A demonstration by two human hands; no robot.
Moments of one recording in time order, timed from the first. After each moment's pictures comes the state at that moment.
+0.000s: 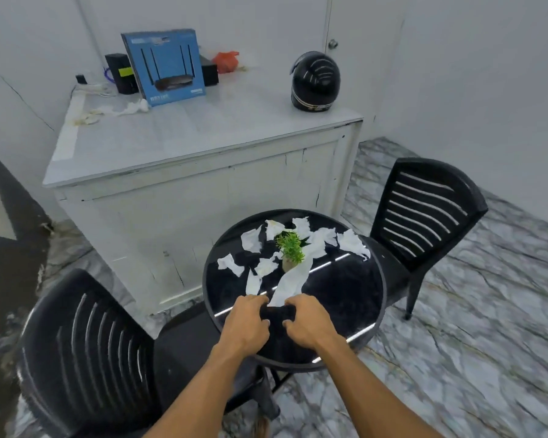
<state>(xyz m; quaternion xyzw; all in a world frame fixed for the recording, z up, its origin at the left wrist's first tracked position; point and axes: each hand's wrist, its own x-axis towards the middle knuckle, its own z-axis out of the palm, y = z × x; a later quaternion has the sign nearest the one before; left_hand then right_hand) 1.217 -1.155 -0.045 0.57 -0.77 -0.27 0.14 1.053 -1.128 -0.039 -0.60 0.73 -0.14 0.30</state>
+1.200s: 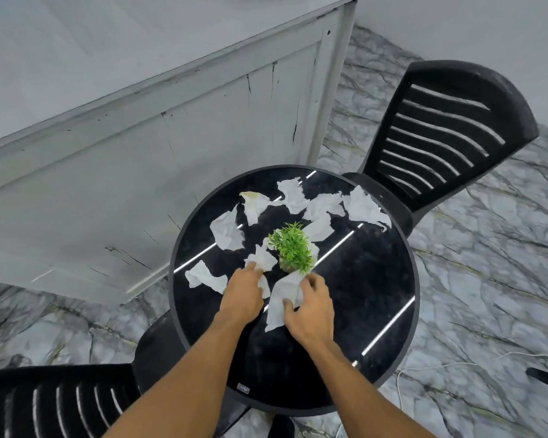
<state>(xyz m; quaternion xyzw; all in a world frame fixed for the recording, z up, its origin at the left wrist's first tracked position) 1.178 -1.382 -0.180 0.49 -0.82 -0.30 -0.01 1.056 -1.269 -0.180 -0.42 0.86 -0.20 0.22</state>
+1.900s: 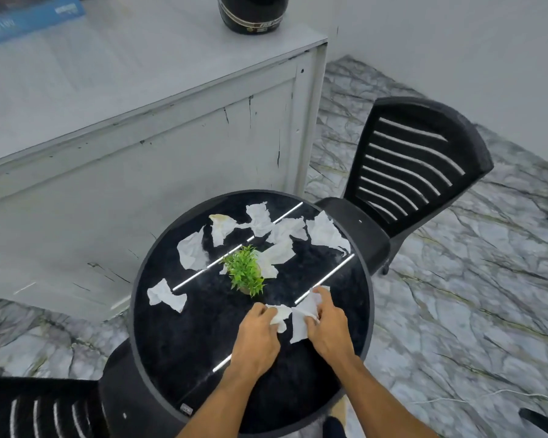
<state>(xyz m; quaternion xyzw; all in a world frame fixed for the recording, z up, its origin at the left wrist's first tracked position) 1.080 -1.272 -0.158 0.51 -0.79 -0.33 0.10 0.913 -1.217 -0.168 -0.41 0.80 -0.29 0.33</state>
